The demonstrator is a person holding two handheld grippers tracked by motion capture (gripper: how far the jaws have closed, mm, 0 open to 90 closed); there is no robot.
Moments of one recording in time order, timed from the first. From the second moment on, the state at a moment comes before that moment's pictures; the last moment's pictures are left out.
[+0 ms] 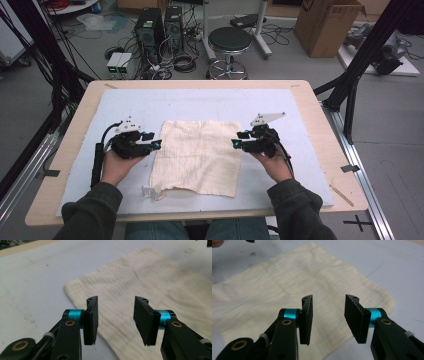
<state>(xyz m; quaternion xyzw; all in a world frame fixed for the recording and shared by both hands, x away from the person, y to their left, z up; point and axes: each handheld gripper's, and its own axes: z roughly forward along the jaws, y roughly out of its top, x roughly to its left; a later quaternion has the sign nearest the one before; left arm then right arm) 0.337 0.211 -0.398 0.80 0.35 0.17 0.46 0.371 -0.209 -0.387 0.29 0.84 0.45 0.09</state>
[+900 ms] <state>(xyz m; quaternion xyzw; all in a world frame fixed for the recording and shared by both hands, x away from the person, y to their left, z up) 0.272 0.210 -0.437 0.86 0.28 0.10 0.41 0.292 -0.189 -0.437 0.19 0.90 0.39 0.03</state>
